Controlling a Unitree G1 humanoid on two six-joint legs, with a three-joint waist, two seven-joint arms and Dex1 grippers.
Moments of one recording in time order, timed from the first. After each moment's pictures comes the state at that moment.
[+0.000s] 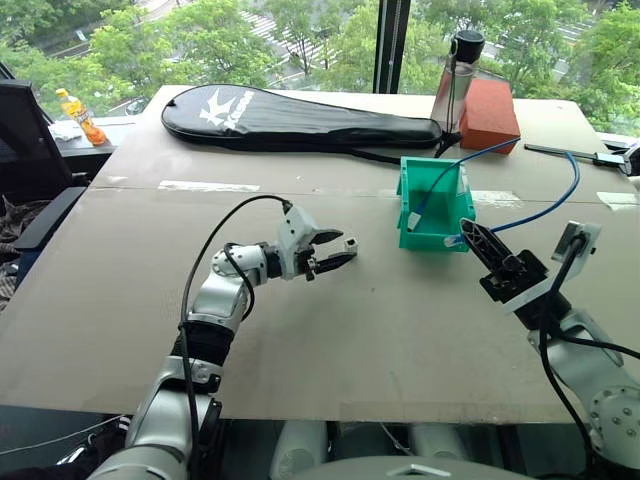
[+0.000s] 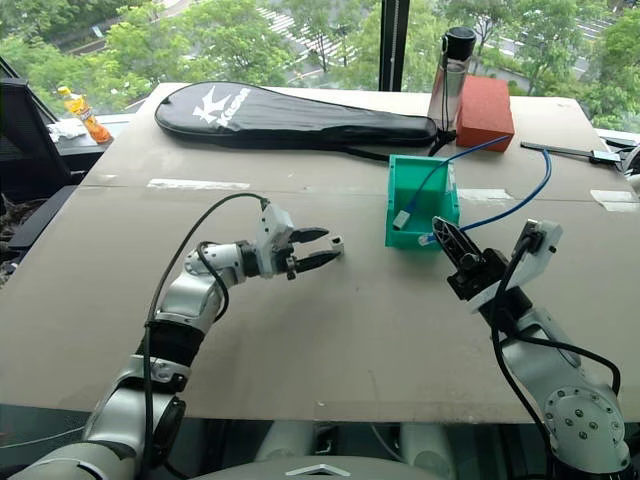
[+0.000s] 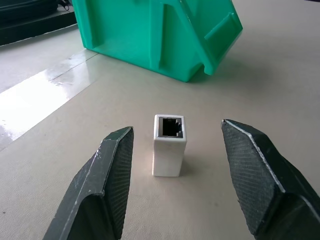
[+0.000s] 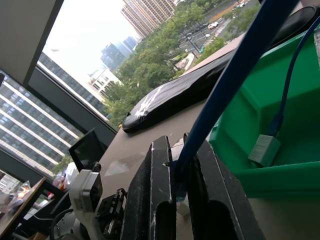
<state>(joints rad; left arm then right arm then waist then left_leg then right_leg) -0.52 0.42 -0.12 0.38 -0.23 0.05 -1.03 0.08 -0.41 -0.15 -0.69 1.36 0.48 -0.07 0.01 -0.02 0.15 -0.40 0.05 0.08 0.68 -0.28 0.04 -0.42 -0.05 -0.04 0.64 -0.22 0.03</state>
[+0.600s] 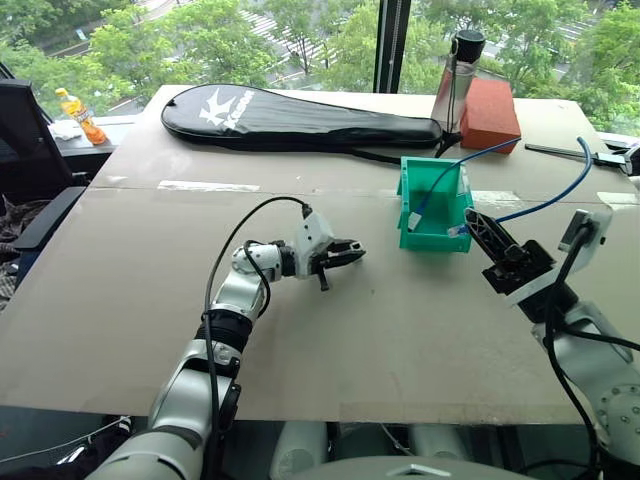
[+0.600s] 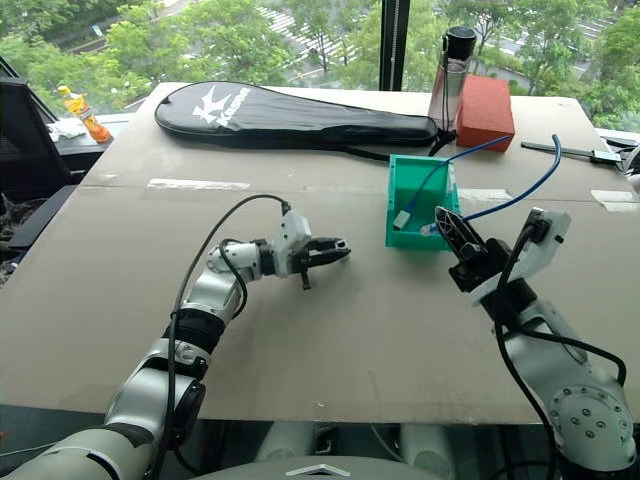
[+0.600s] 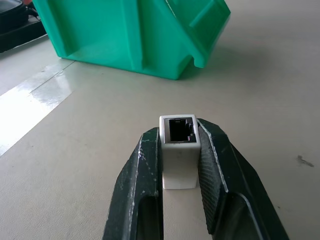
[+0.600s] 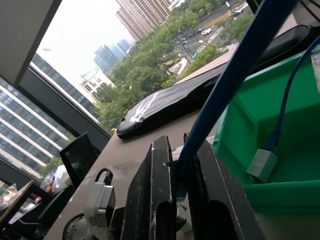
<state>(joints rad) -0.61 0.35 -0.15 0.61 -0.19 -0.16 -1.21 0.08 -0.50 -0.17 -0.75 1.38 0.49 -0.15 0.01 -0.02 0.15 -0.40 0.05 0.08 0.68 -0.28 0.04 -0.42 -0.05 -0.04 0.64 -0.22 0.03</state>
